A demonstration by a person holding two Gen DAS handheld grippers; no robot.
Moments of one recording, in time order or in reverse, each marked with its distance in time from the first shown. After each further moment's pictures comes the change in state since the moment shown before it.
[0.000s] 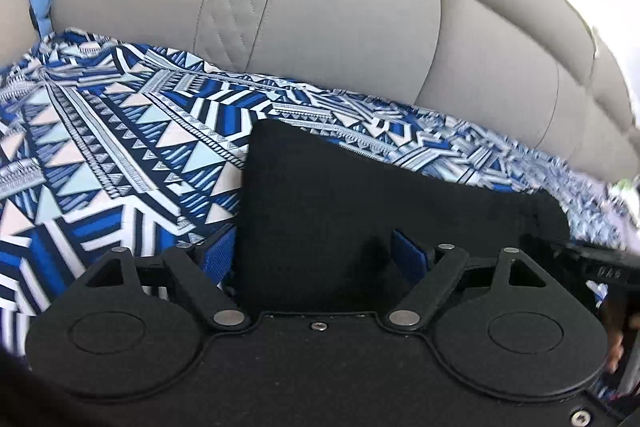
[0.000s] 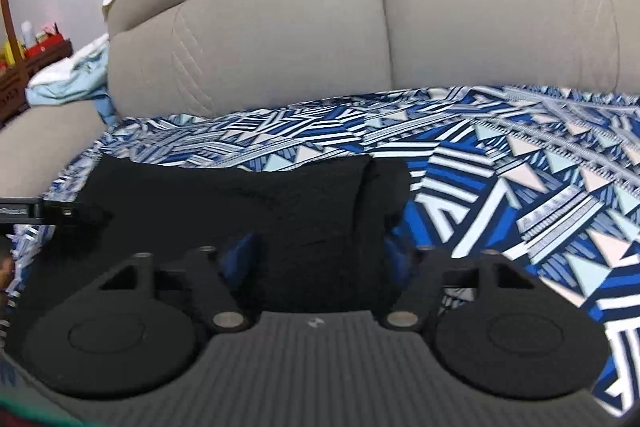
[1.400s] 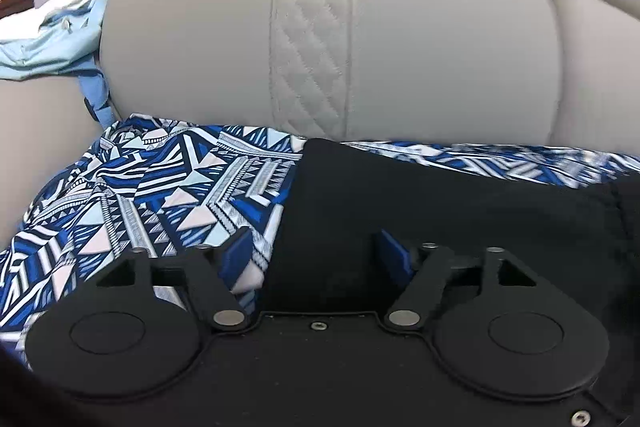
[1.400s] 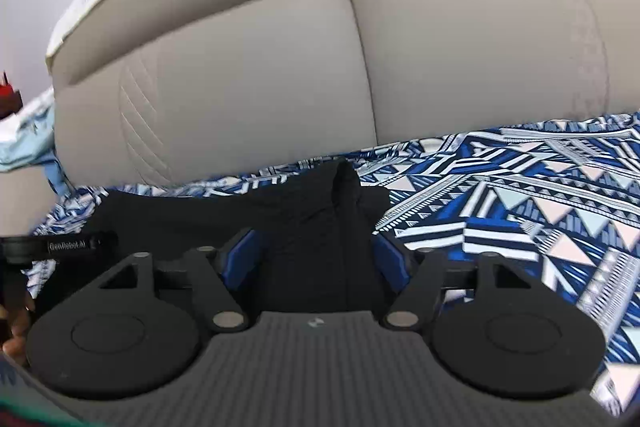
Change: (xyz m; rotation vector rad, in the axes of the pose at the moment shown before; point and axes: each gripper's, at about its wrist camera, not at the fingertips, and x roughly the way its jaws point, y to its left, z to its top) left arm 0.066 -0.005 0.059 0.133 -0.099 0.408; right arm 0.047 0.026 0.046 0.080 -0.144 -0.160
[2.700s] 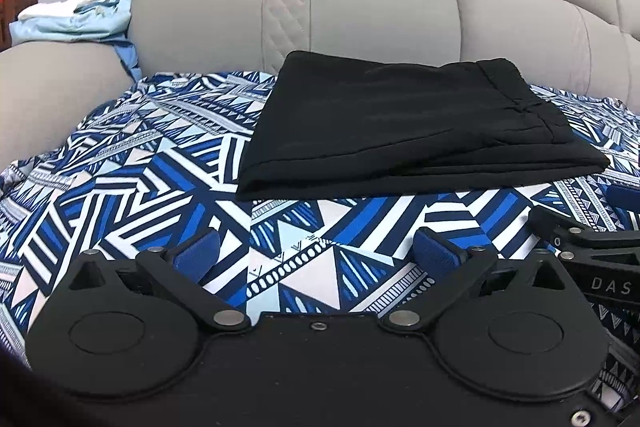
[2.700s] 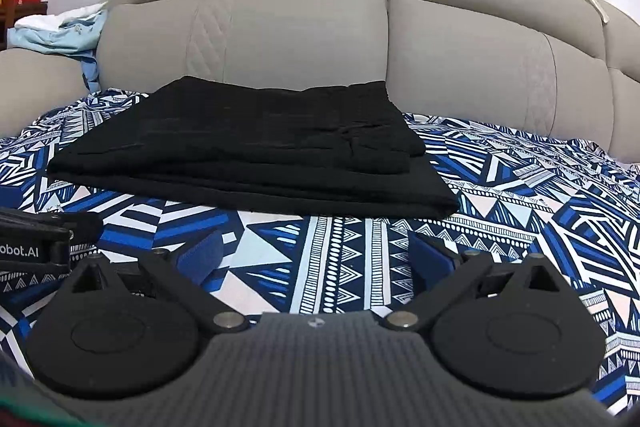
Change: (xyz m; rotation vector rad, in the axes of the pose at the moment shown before) left arm -0.158 0.011 -0.155 0.050 -0.060 -0.094; right arm -0.109 0.072 -0.134 -0.256 -0.051 -0.136
